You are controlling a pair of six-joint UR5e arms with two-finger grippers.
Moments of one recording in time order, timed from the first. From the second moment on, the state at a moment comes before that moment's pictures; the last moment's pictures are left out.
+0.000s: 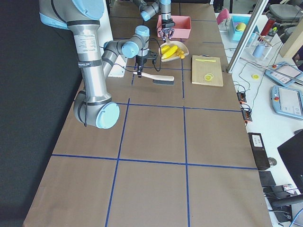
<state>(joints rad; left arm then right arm) -0.73 -1.96 -1.82 -1.93 -2.07 0.03 0.53 -1.39 2.30 -1.88 1.98 1.17</state>
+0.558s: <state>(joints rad) -0.90 -1.80 -1.90 -1.92 -2.14 0.18 0.58 -1.50 2.31 -1.87 1.97 1.06</state>
